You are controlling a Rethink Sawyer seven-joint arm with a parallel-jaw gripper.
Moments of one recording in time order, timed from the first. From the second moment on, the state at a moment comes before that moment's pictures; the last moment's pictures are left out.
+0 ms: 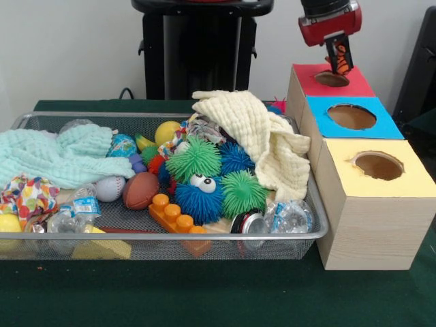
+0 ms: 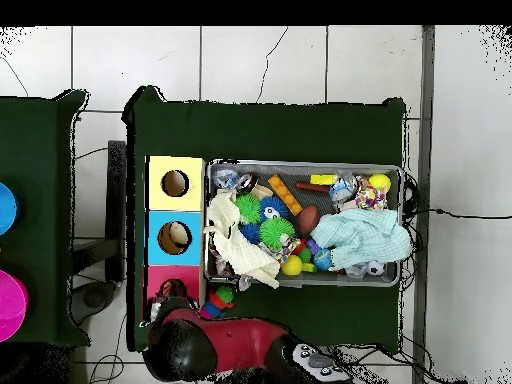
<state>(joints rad) -0.43 -0.80 0.55 2.45 0.00 -0.11 1.78</state>
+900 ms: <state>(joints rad) -0.42 -0.74 0.47 2.45 0.00 -0.18 1.78</state>
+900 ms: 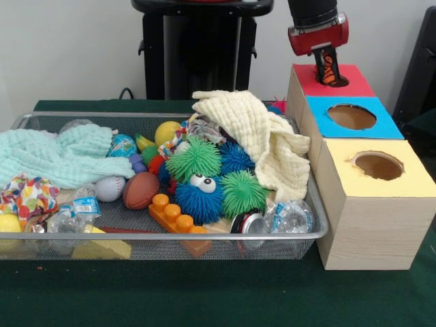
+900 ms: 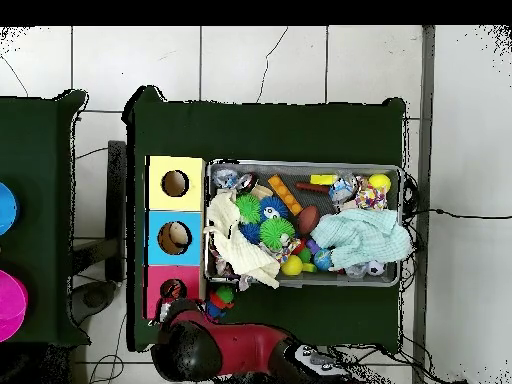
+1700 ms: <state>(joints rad) -0.42 -0.72 0.47 2.45 0.00 -0.18 1.78</state>
